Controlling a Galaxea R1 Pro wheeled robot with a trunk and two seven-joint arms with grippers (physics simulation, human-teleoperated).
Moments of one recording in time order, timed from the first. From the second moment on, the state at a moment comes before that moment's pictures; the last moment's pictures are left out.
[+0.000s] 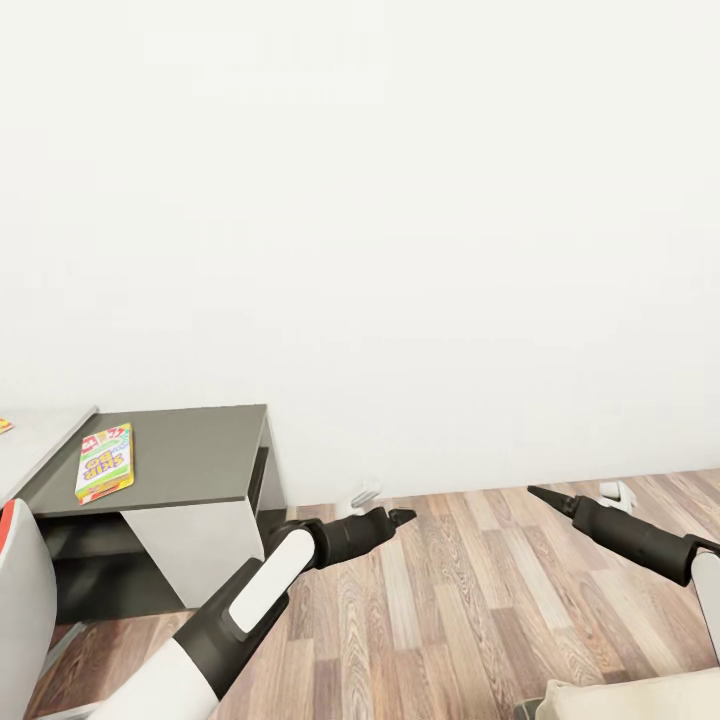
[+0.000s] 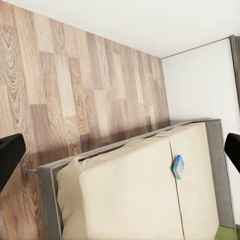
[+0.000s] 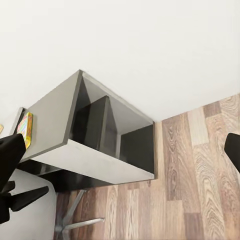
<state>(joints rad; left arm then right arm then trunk) -0.59 -0.05 -0.61 -1.14 1.26 0.55 0.22 -0.35 -0.27 -0.46 -1.43 -0.42 0.98 0.75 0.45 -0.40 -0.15</state>
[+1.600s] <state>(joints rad) -0.57 -0.03 -0.60 -1.14 1.26 0.55 0.22 -0.35 -0.27 -0.45 -1.43 -0.42 0.98 0.75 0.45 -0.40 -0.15</state>
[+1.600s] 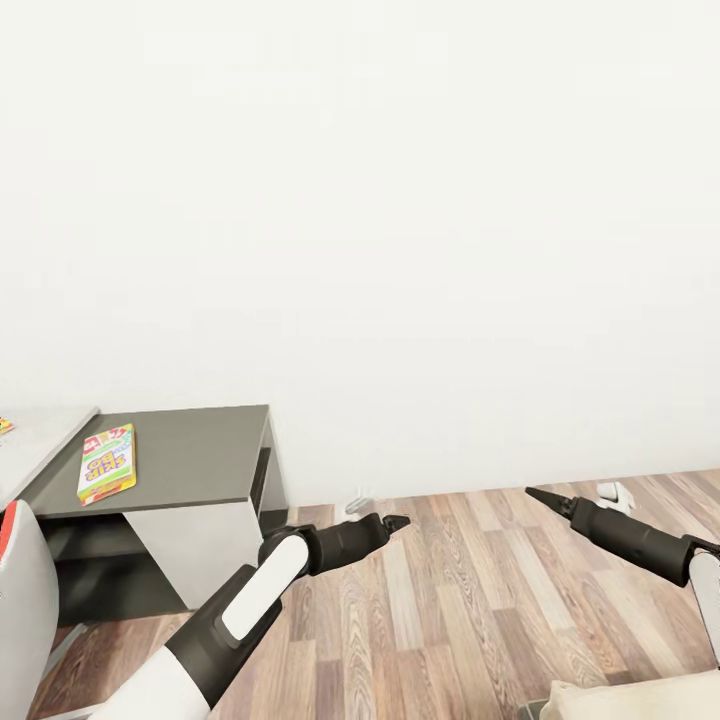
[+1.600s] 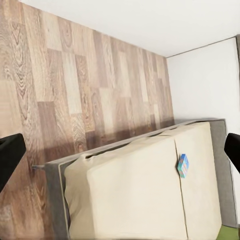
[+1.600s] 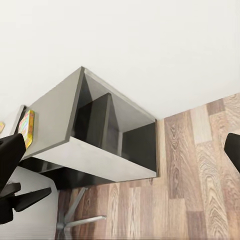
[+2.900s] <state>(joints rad) -0.53 0.02 -0.58 -1.14 1.26 0.56 0.22 -0.34 -0.27 -0.44 -1.43 -0.42 0.98 0.75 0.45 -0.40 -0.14</state>
